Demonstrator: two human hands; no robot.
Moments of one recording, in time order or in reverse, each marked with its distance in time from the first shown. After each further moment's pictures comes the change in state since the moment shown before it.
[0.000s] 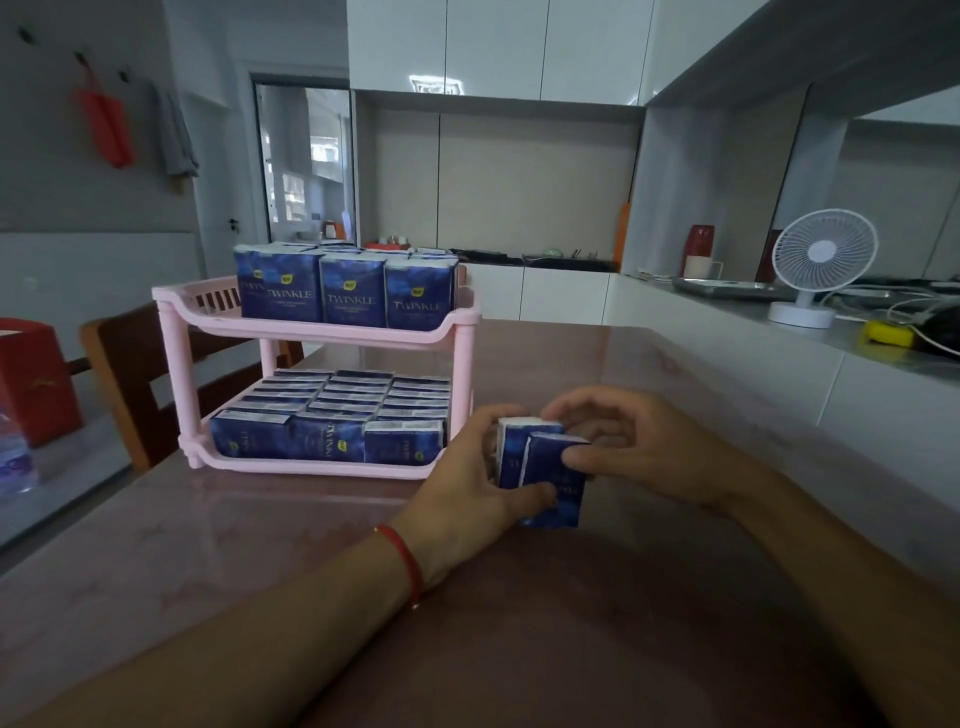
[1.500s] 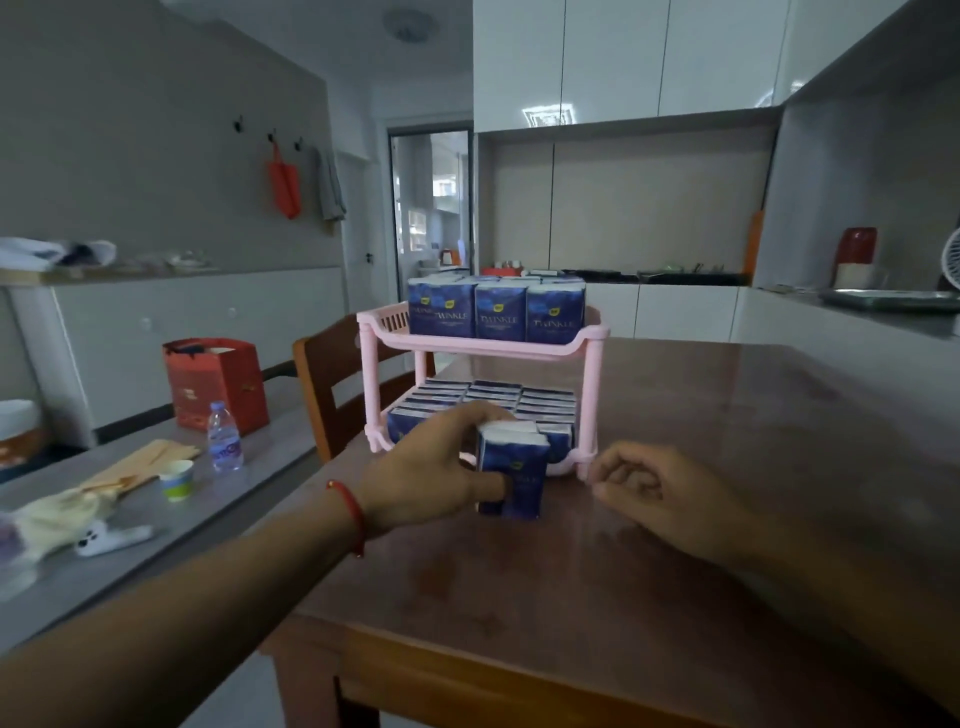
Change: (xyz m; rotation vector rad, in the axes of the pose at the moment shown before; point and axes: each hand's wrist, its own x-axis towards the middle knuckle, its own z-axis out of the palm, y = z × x) left_hand -0.073 0.067 -0.123 0.542 0.013 -0.044; right_hand 0.011 -0.021 0.088 -0.122 -0.016 -0.060
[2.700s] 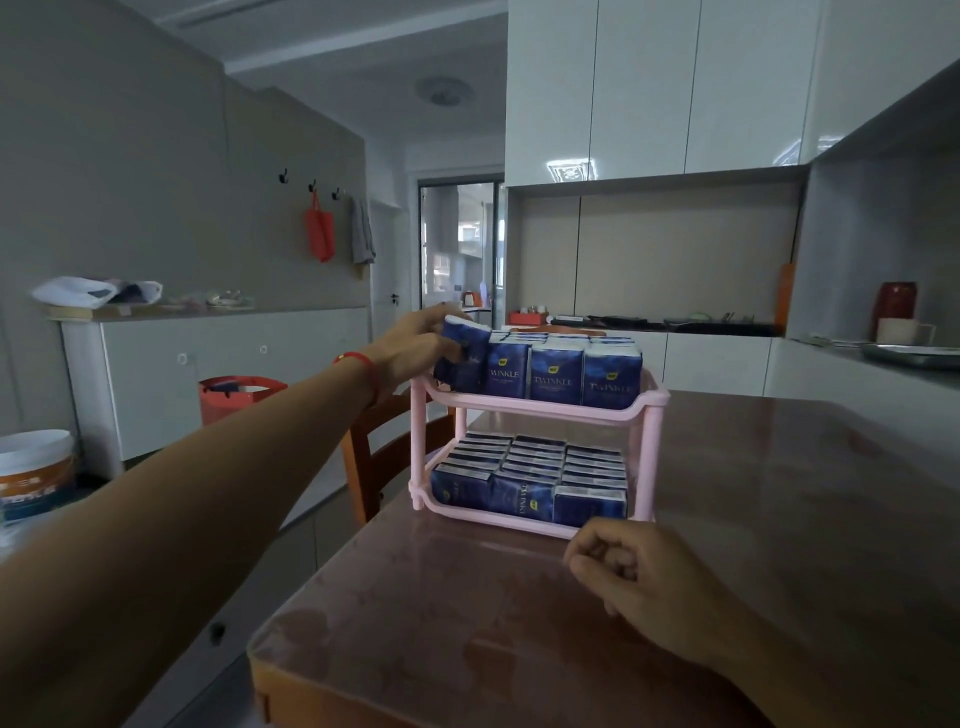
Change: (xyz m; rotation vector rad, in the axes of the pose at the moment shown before) left_hand 0.104 -0.005 -0.145 0.015 0.217 -0.105; right_hand 0.020 -0.050 0.050 0.051 0.043 -0.107
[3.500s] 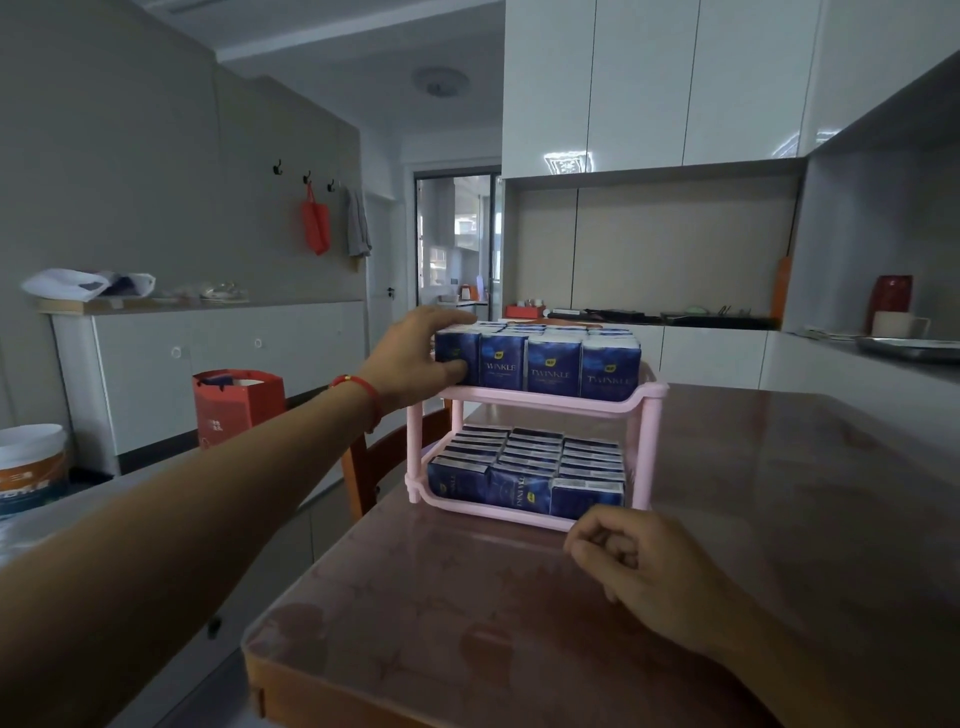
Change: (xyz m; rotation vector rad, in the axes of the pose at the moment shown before) left_hand -0.012 -0.014 0.016 0.382 0.157 0.240; right_hand 0.001 0.003 0.000 -0.011 0.048 -0.007
